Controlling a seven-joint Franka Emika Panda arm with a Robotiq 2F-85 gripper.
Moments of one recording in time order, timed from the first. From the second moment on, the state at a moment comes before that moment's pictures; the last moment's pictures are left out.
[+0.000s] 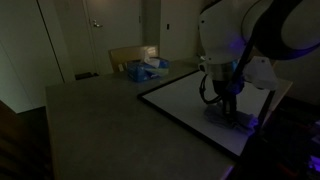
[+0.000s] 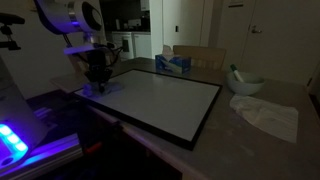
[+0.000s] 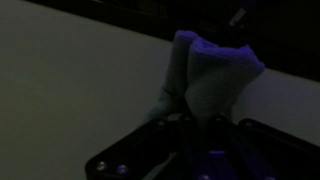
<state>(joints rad) 0.27 0.19 0.15 -2.68 -0.33 2.50 0.32</state>
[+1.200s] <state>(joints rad) 0.35 0.16 0.19 -2.75 -0.21 2.74 0.53</state>
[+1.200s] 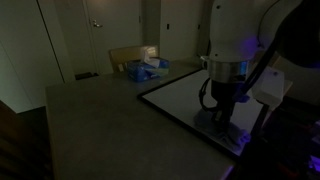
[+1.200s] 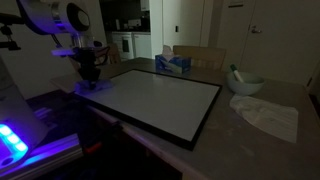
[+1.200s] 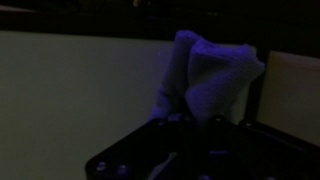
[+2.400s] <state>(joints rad) 0.35 0.15 0.20 -2.71 -0.28 2.73 0.27</state>
